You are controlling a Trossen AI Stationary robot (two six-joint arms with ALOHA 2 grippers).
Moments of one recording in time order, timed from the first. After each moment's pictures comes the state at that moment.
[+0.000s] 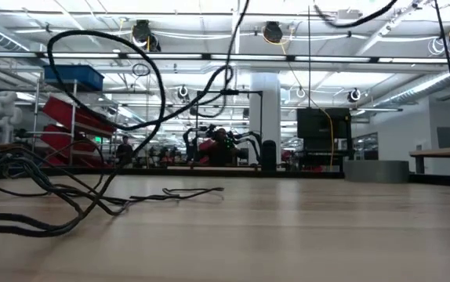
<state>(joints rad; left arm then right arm) -0.59 1.65 1.24 0.31 -0.58 0.35 0.84 1.58 1.64 -0.27 1.25 -0.17</state>
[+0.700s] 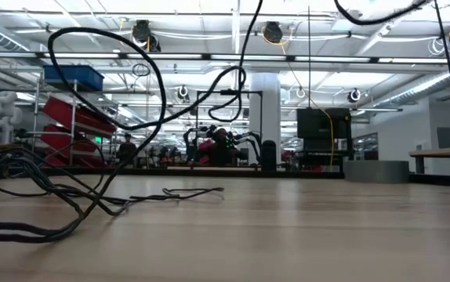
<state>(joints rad) -0.55 1.69 1.24 0.38 -0.50 0.19 0.86 1.57 1.64 -0.29 1.26 -0.18</state>
